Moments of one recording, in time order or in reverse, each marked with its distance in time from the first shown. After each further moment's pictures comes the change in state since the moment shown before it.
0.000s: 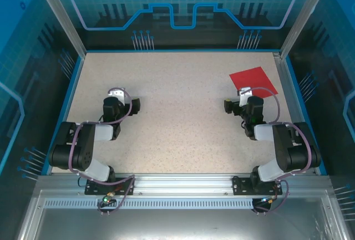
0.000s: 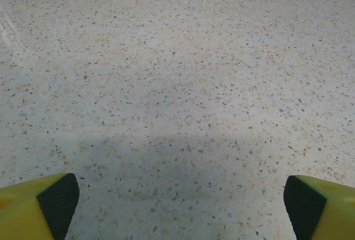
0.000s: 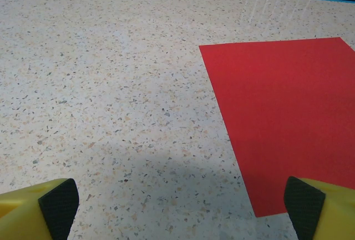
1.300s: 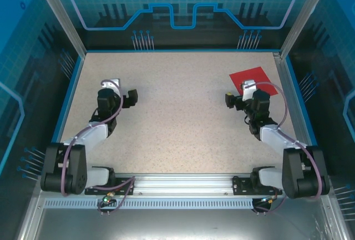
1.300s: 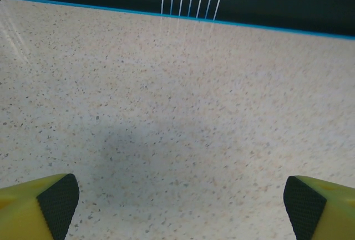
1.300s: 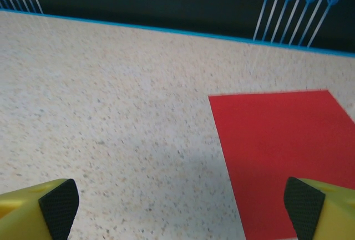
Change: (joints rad) left arm -0.002 -0.251 0.148 -0.372 -0.003 -0.085; right arm 0.000 -0.271 0.106 -0.309 -0.069 -0.010
